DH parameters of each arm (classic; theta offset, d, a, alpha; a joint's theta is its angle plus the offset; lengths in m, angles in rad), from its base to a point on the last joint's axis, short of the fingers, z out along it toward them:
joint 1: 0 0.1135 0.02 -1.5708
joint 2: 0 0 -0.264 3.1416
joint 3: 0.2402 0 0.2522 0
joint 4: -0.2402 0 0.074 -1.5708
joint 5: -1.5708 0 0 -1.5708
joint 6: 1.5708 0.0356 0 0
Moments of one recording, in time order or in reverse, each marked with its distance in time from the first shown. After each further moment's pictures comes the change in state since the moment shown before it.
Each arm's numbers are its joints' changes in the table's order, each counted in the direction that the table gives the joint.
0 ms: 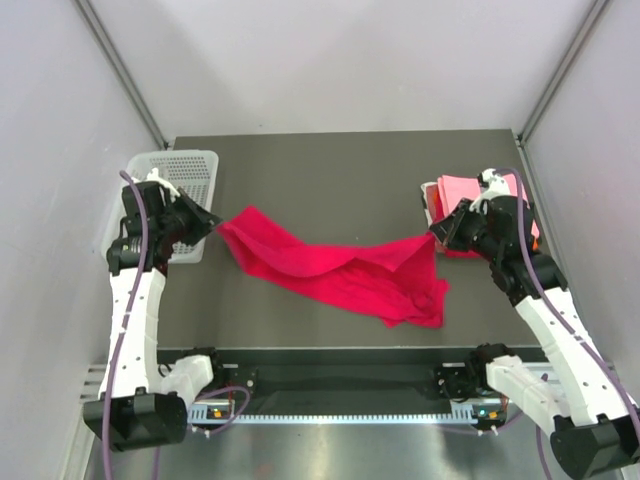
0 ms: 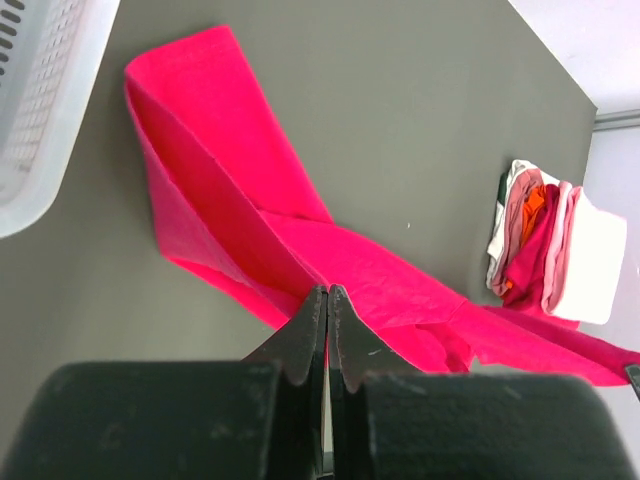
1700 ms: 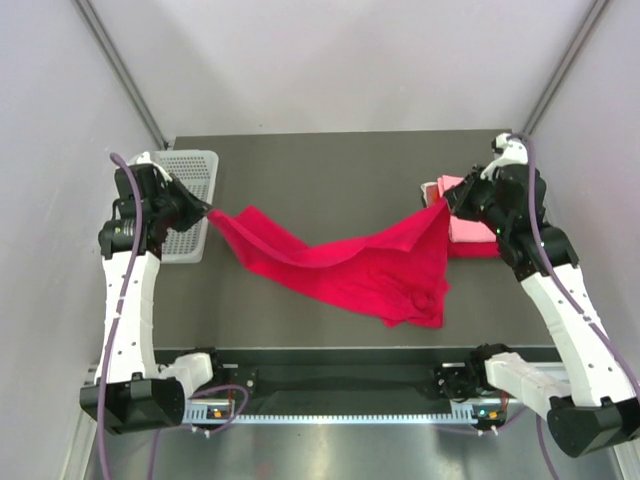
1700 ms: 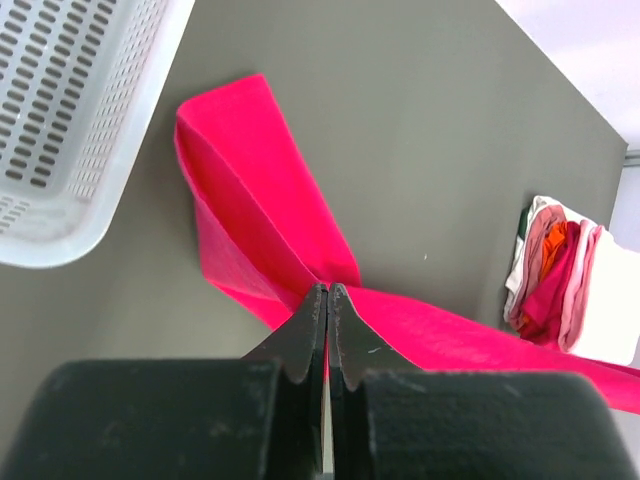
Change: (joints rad) left arm 0.000 0.077 0.154 -0.088 0.100 0.029; right arm 0.000 0.117 0.238 -0.048 -0.158 -0.071
